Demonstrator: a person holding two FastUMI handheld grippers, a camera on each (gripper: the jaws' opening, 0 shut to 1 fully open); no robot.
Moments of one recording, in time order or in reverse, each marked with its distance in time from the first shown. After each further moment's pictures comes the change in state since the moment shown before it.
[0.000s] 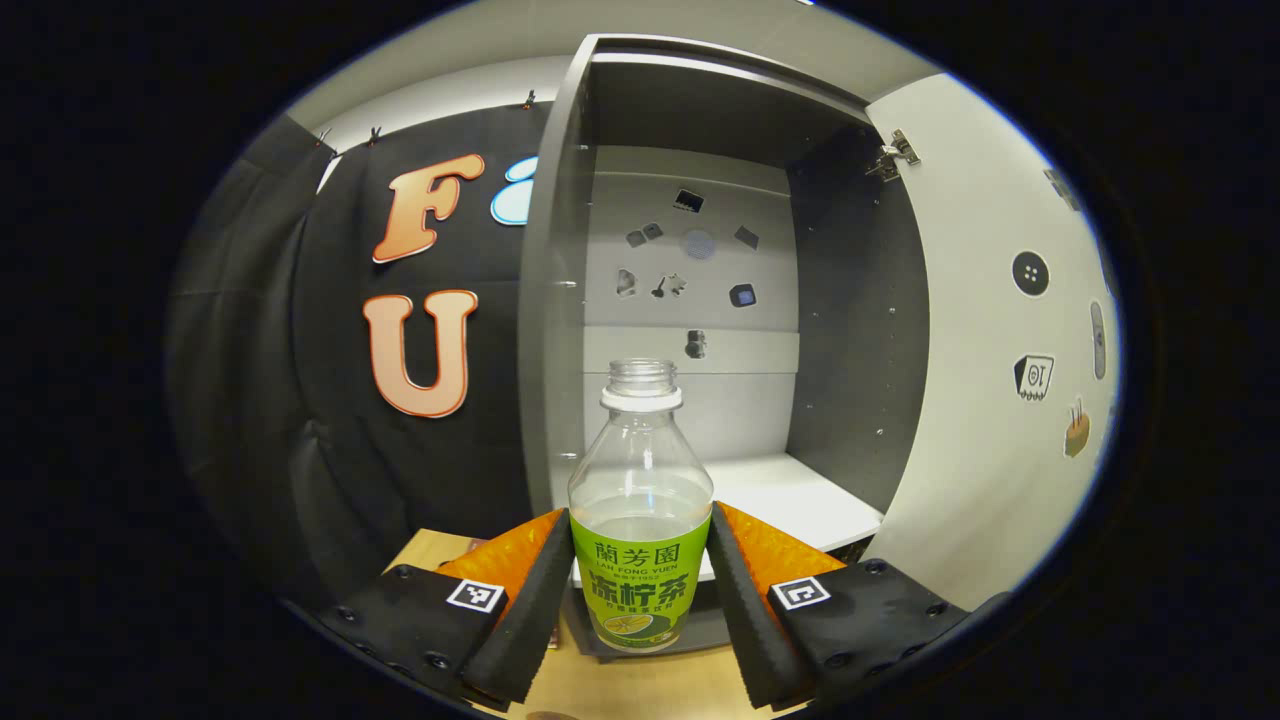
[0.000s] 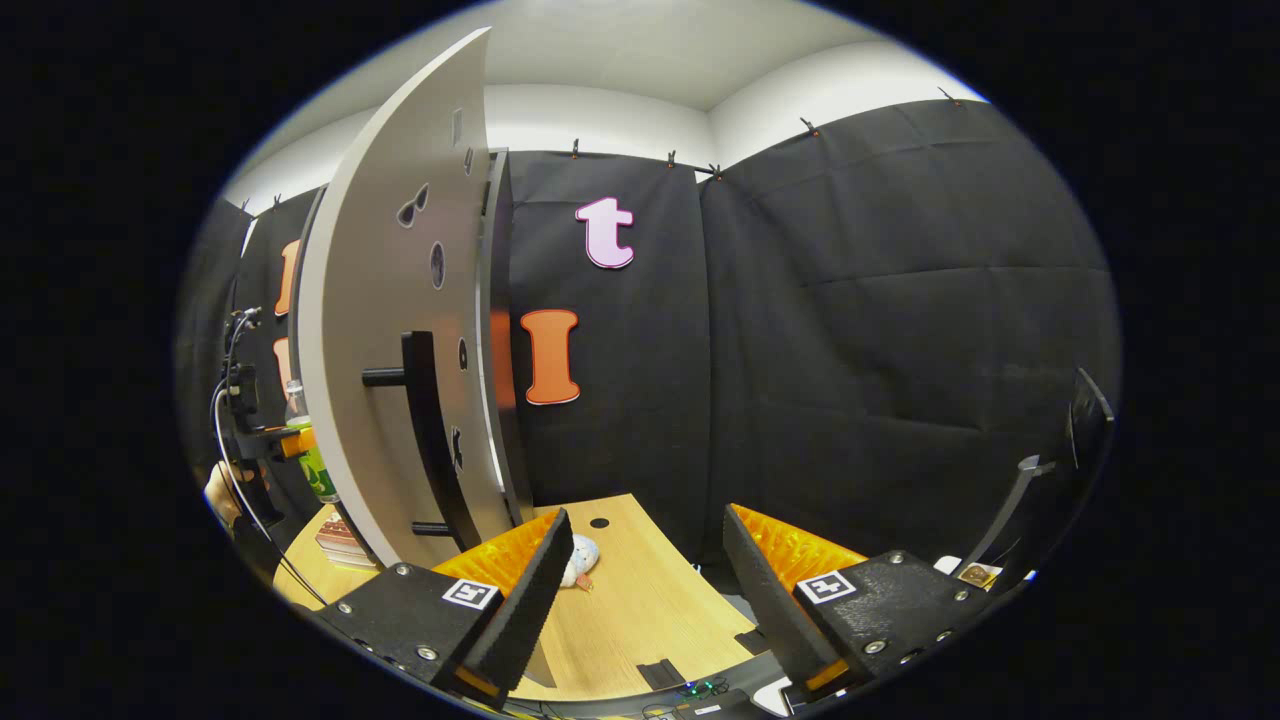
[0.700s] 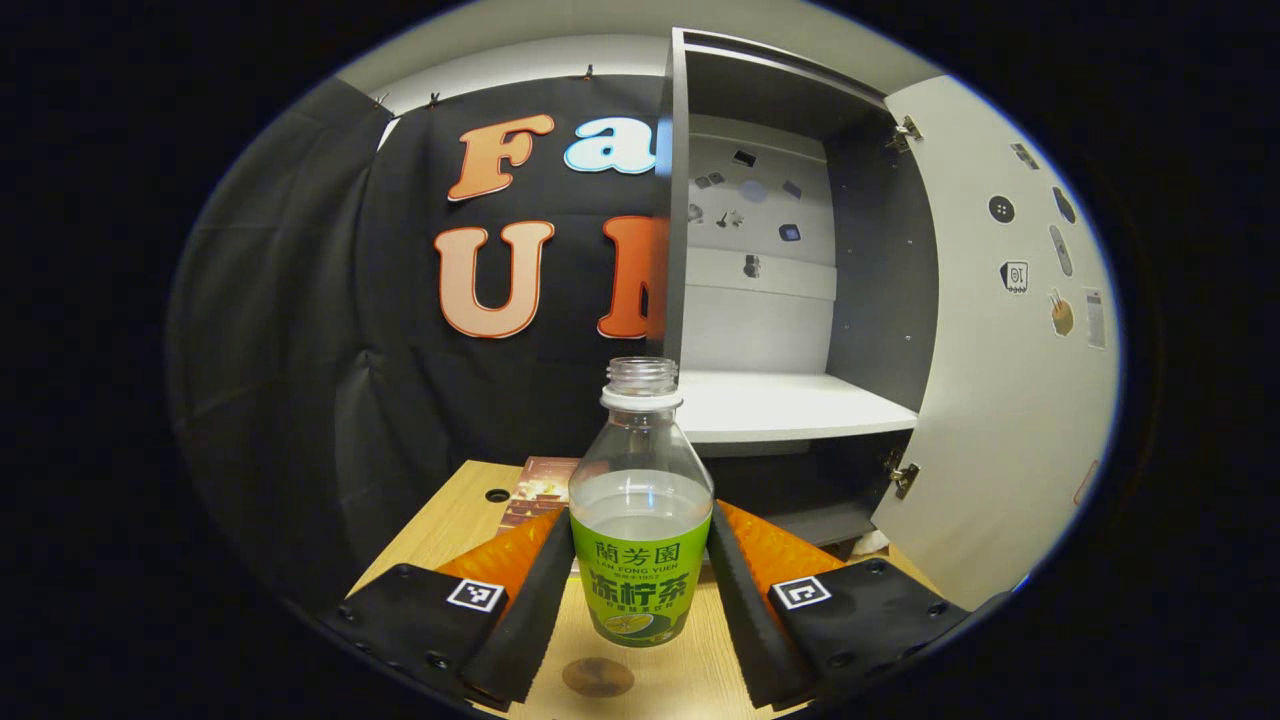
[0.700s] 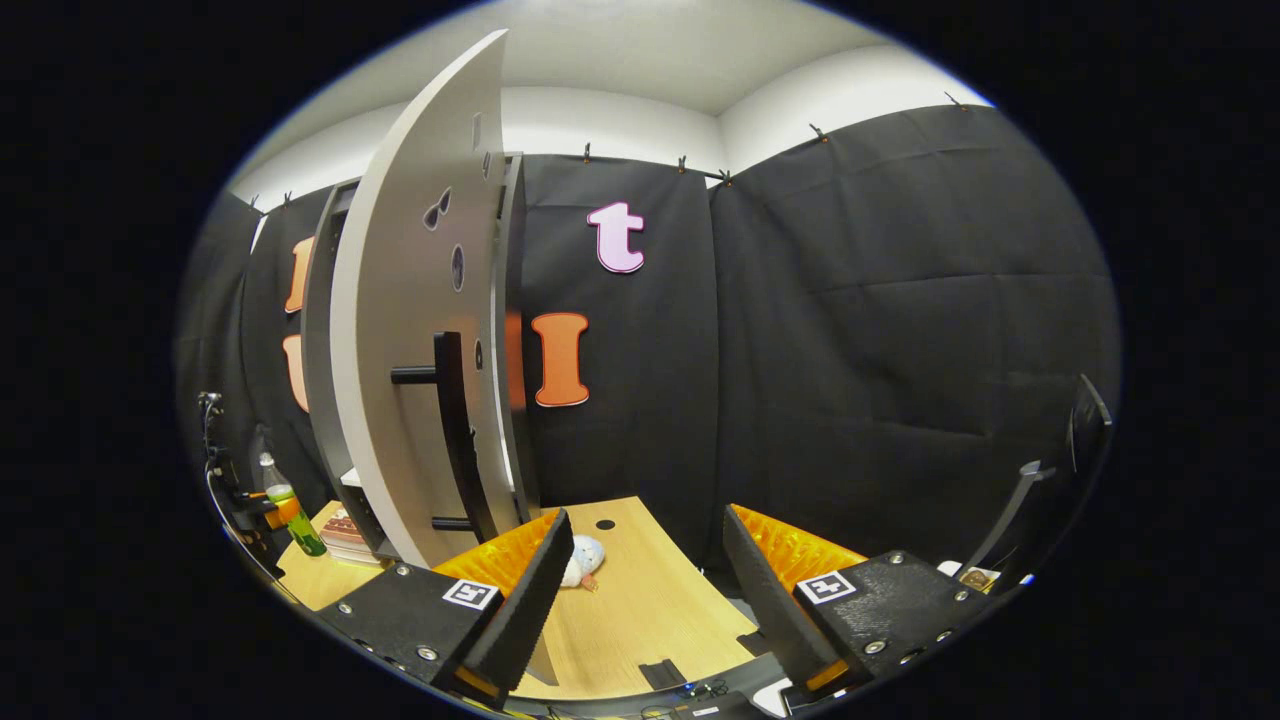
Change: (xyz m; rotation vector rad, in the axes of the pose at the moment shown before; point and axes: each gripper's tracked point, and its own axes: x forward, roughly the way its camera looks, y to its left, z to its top) left arm -0.082 0.061 -0.130 -0.085 0.113 0.051; right arm -0.005 0.004 0.001 -0.013 -0.007 0.028
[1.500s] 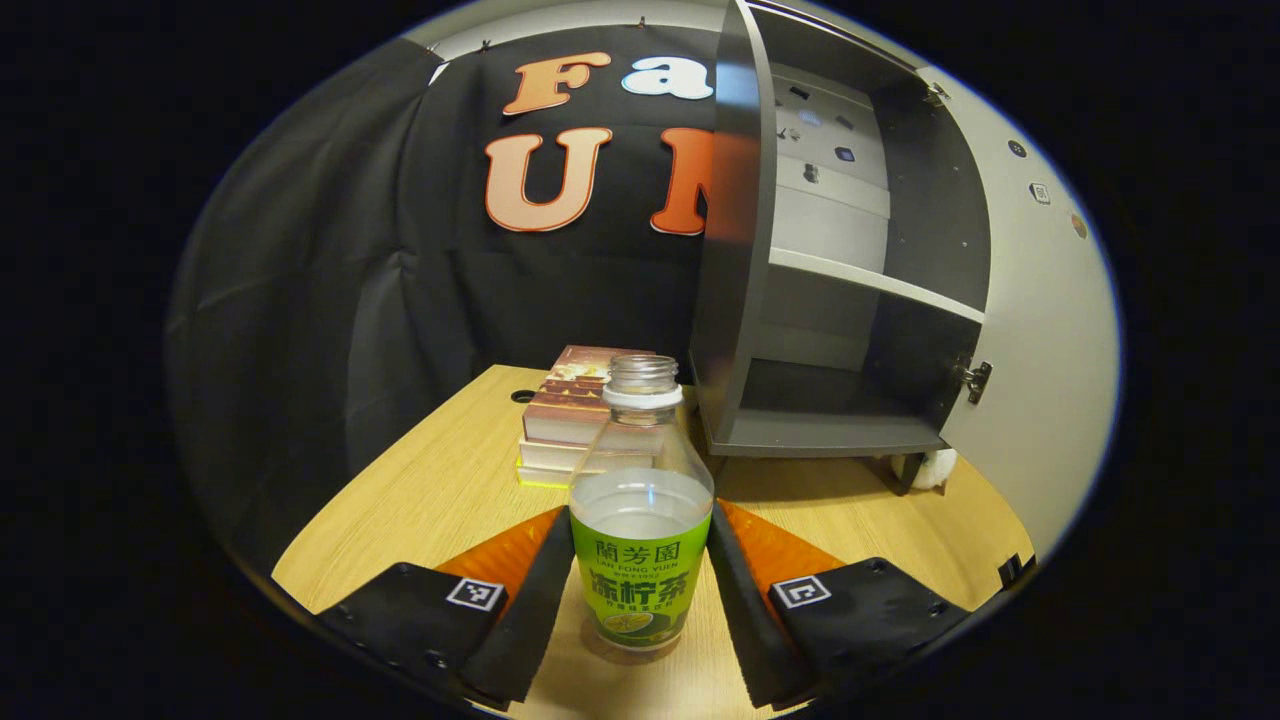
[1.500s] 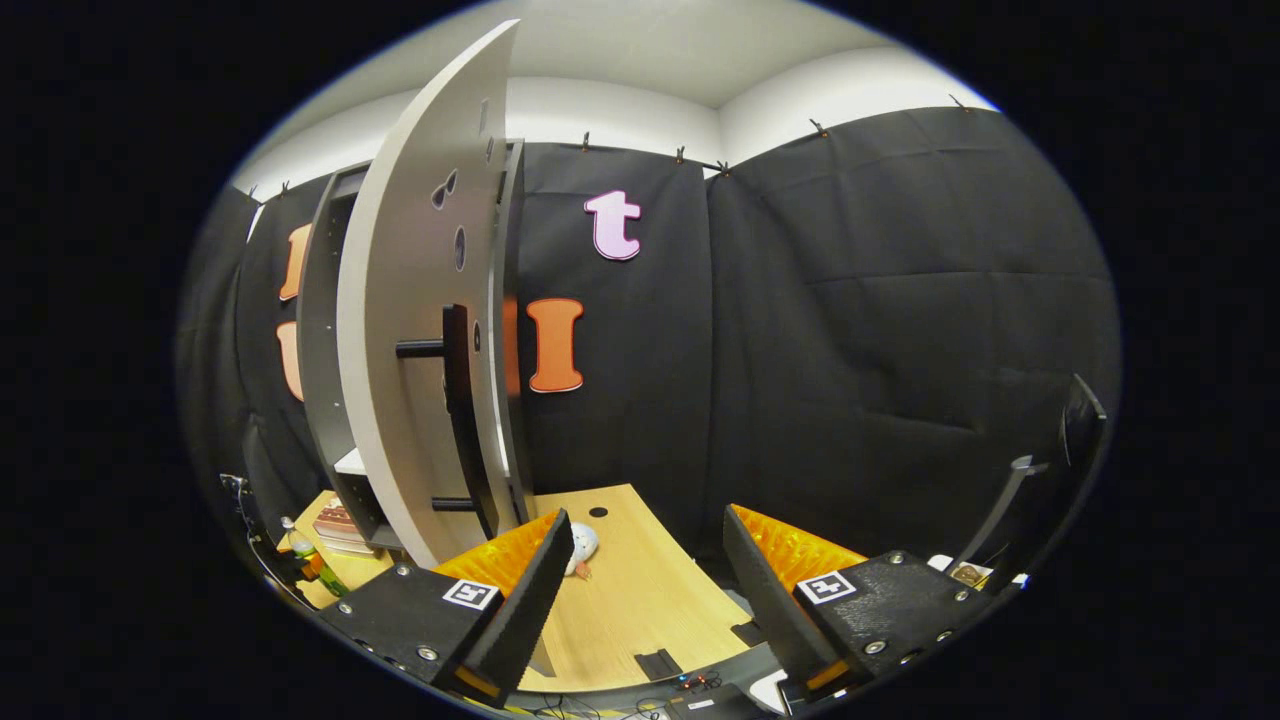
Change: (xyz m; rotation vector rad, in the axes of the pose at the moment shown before) left arm 0.019 0.053 -0.156 -0.077 0.159 0.091; right arm -0.005 -0.007 -0.011 -0.017 0.045 -0.031
